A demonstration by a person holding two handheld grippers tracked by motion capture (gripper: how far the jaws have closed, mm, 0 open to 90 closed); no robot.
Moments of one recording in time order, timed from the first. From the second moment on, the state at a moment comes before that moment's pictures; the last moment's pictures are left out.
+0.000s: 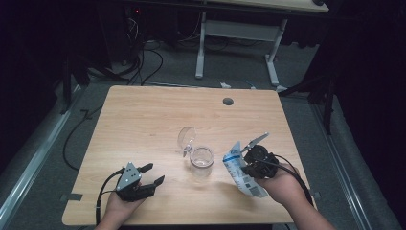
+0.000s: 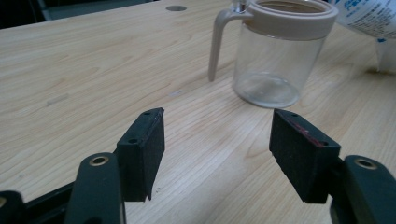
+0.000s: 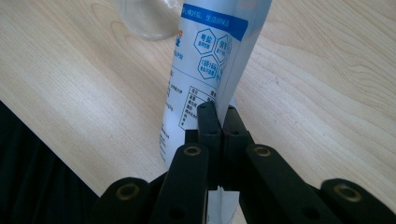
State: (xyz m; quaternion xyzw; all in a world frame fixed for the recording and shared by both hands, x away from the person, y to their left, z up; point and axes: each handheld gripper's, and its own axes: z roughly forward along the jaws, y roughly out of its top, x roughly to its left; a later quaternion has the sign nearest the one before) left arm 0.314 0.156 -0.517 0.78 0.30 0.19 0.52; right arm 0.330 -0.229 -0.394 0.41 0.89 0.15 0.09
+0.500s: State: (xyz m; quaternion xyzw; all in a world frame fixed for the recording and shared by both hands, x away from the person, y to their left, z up) left arm 0.307 0.134 -0.516 0.79 0.27 0.17 0.53; right arm 0.326 -0.221 -0.382 0.41 0.90 0.14 0.09
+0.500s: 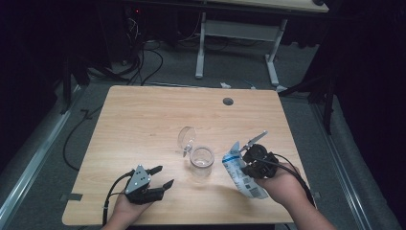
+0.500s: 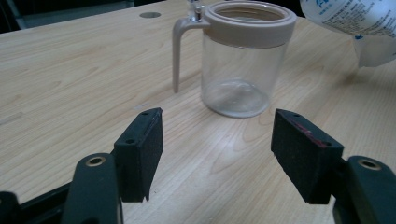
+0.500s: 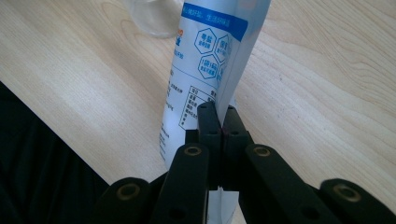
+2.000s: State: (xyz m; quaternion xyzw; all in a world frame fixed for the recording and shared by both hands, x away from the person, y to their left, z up) left arm 0.275 0.037 -0.519 0.82 0.18 0.11 0.54; right arm 0.325 -0.200 -0.363 0.41 0.90 0.10 0.05
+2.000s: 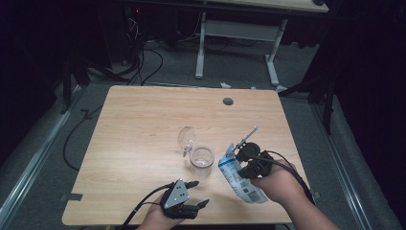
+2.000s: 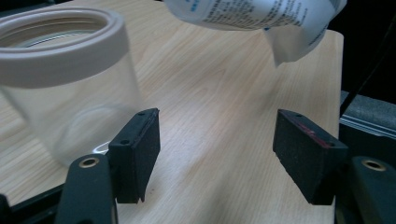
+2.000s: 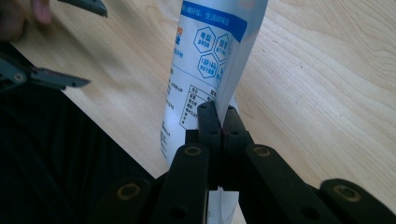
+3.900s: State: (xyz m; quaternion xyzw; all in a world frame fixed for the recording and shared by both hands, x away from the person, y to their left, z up) left arm 0.269 -0.026 -0.516 0.80 0.18 0.12 0.55; right arm 0.331 -0.138 -0.348 0.38 0.92 0.12 0.05
